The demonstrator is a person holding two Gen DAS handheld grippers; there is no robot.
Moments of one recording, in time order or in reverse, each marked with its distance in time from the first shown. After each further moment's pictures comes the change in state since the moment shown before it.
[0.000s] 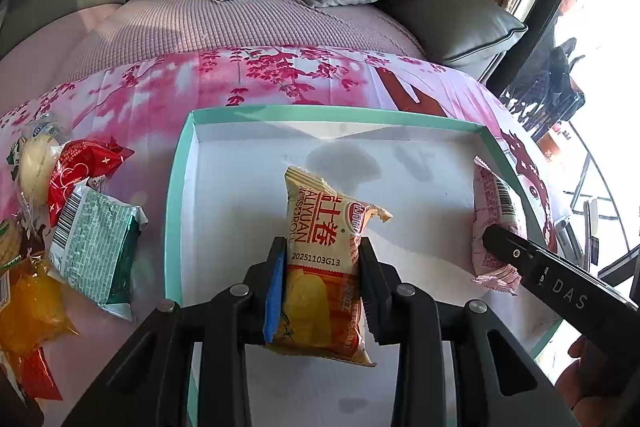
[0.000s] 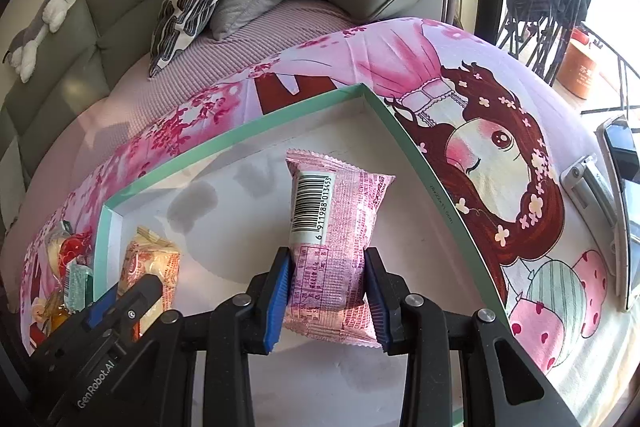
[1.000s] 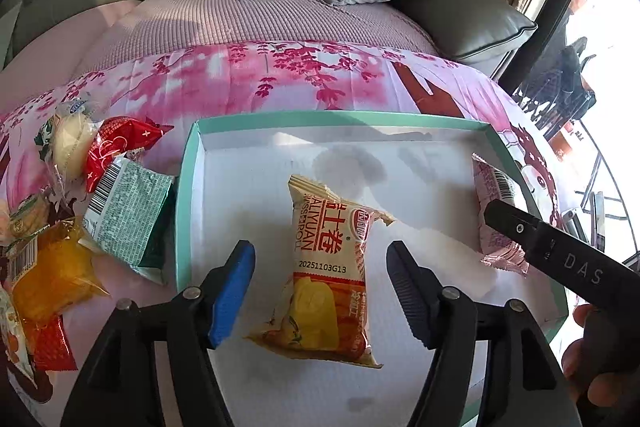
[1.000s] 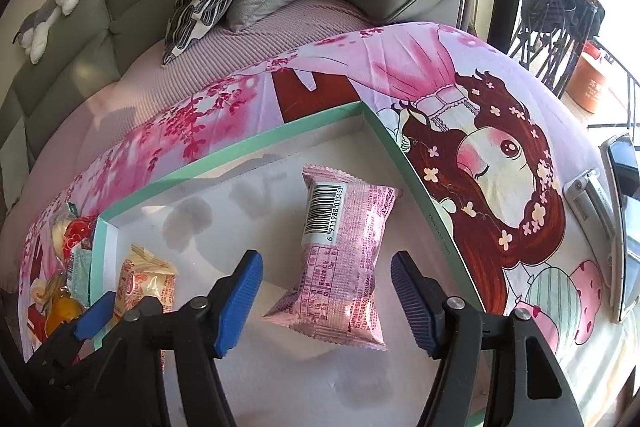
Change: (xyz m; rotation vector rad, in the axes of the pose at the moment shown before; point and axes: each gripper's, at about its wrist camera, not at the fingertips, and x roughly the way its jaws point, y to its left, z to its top) left arm -0.017 0.006 -0.011 -0.022 0.002 0.059; right arm -0.007 0.007 0.001 -0.058 0.005 0.018
